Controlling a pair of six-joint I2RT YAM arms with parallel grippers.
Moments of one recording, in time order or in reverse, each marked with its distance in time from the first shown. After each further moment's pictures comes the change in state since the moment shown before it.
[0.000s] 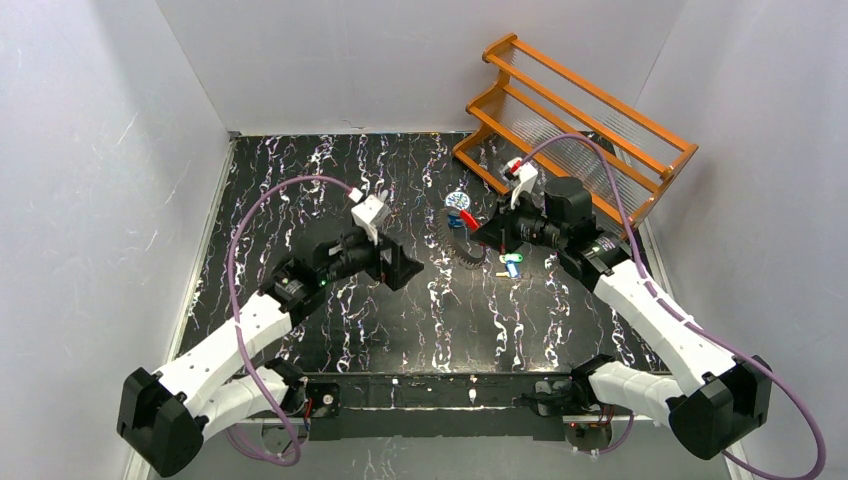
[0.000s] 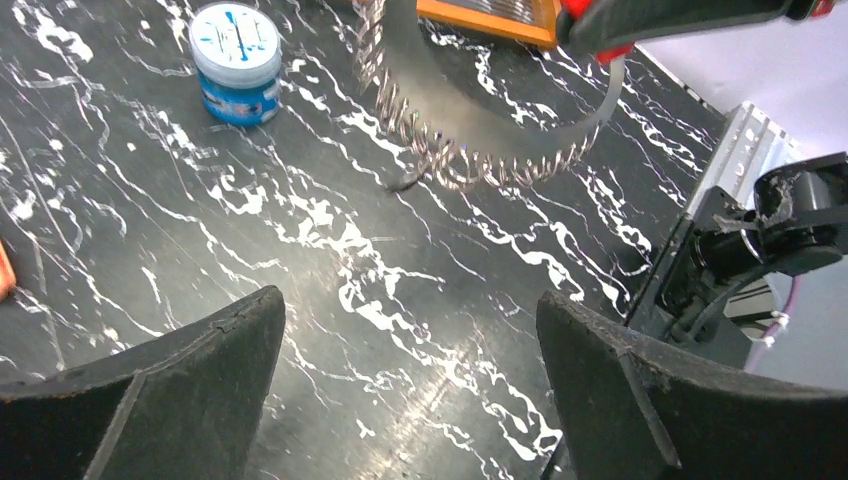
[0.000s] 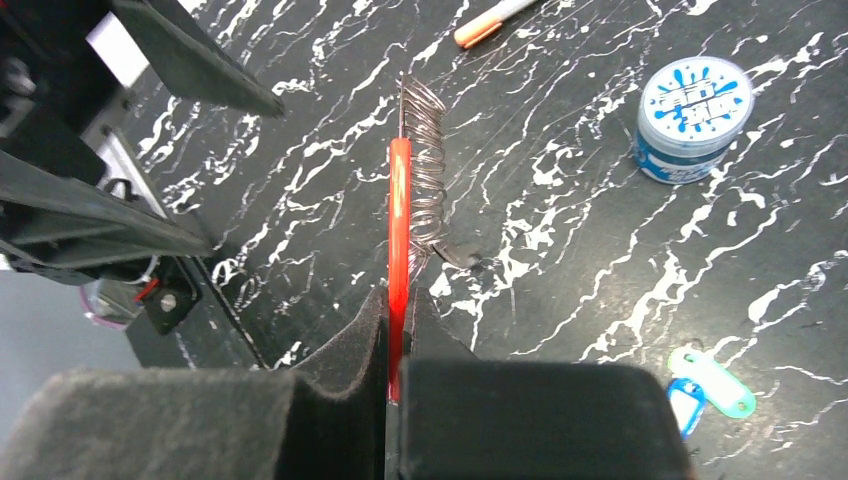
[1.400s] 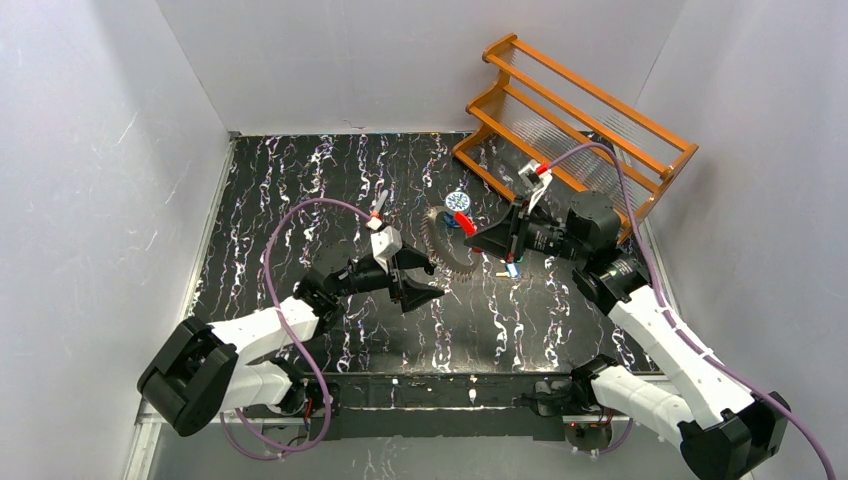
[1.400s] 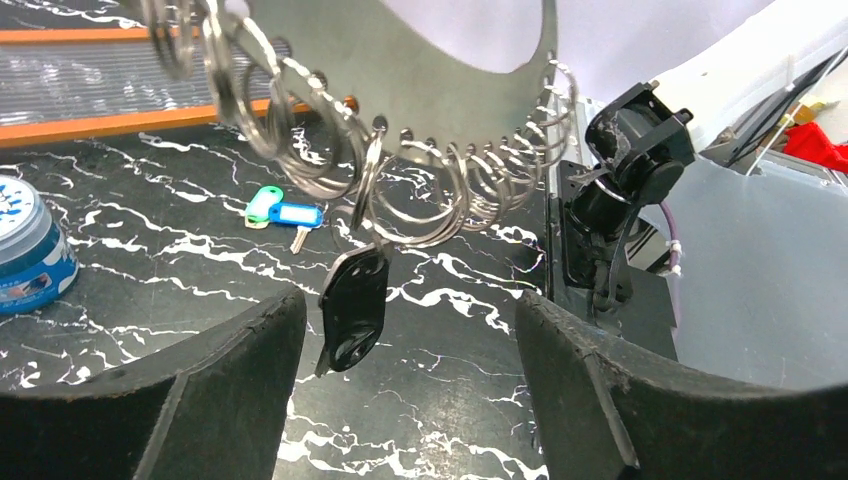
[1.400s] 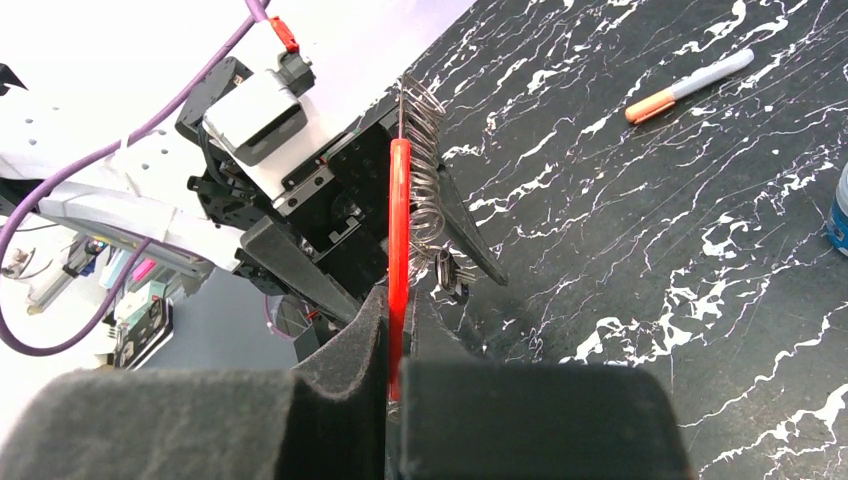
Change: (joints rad) left arm -0.052 0.202 -0.344 0.898 0.362 -0.064; right arm 0.000 -0.161 -0.085 0.221 -0.207 0.310
